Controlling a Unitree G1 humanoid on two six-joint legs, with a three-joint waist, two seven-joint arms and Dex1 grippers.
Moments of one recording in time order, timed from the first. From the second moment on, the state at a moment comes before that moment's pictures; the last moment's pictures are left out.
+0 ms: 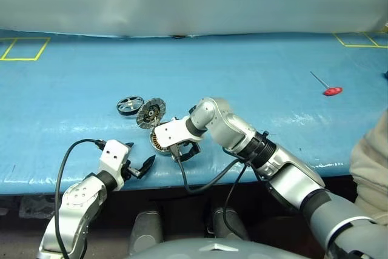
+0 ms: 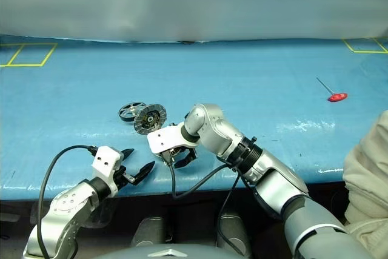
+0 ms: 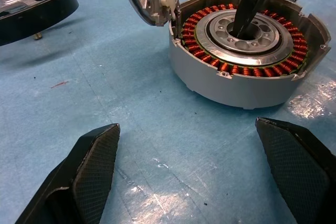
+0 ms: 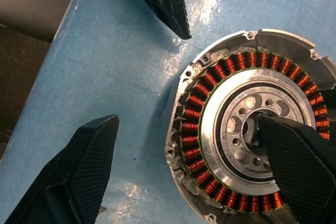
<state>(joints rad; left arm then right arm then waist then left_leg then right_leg) 0.31 0.44 0.03 -0.45 -0.24 0.45 -0.48 -0.86 -0.23 0.73 0.18 -0.37 0.40 1.34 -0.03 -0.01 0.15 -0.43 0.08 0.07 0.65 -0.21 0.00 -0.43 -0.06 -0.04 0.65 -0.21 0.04</state>
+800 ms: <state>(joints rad) 0.29 0.43 0.03 -0.43 -0.24 0.44 -0.48 -0.93 -0.28 0.66 0.08 -0.28 0.45 1.33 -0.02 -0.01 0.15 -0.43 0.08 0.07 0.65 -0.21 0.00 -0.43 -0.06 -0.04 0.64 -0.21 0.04</state>
